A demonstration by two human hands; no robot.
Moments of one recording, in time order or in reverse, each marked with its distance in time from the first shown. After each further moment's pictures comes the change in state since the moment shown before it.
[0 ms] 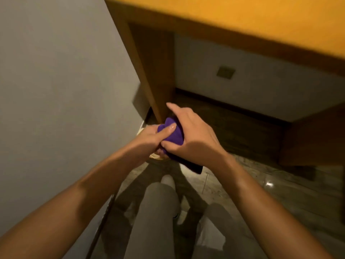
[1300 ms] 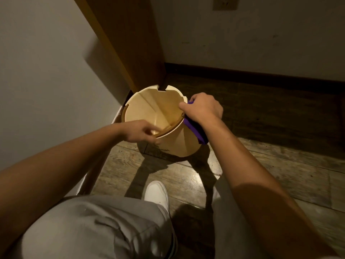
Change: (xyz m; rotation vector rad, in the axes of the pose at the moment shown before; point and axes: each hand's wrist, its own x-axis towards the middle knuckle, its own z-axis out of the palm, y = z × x) left_hand 0.263 -0.313 -0.003 1.161 -0.279 -0.004; right_hand 0.052 0.375 0.256 -0.120 0.268 0.537
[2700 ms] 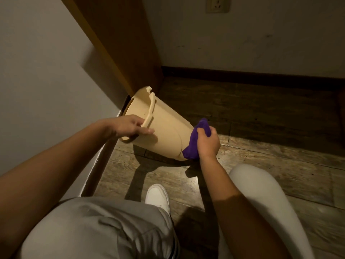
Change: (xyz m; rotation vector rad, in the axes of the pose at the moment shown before) left_hand -0.010 -0.002 -0.026 -0.374 0.006 -0.127; right_hand -0.036 0.081 0.098 1.041 0.146 0.455
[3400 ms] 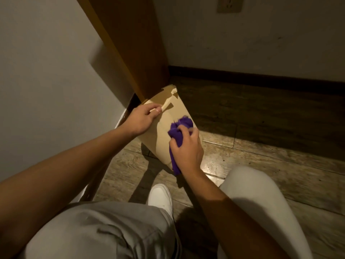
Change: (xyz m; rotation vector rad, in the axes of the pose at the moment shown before) left_hand 0.025 0.001 0.029 -0.006 0.632 0.225; right_hand -0.053 0.021 0.045 -0.722 -0.068 -0.718
